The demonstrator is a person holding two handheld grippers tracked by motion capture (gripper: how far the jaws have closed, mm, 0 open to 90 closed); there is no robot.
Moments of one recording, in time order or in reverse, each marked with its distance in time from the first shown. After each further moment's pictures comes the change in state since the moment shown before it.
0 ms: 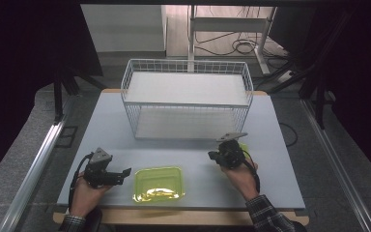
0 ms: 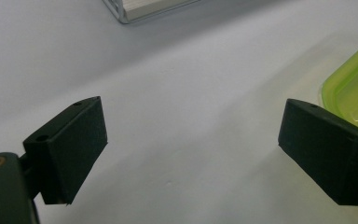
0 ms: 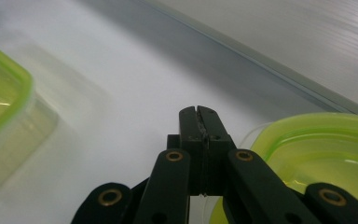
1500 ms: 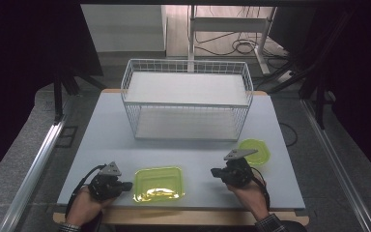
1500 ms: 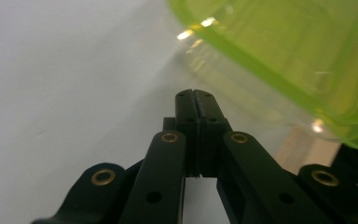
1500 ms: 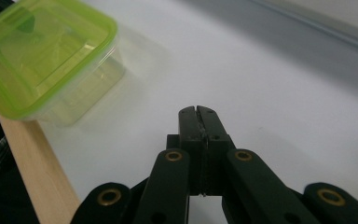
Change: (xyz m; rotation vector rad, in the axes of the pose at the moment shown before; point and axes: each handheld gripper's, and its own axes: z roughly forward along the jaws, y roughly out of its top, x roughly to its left) left arm -0.037 -0.008 -0.006 0.217 -0.295 0.165; right arm 0.026 -0.039 -0.030 -0.003 0.135 -0.037
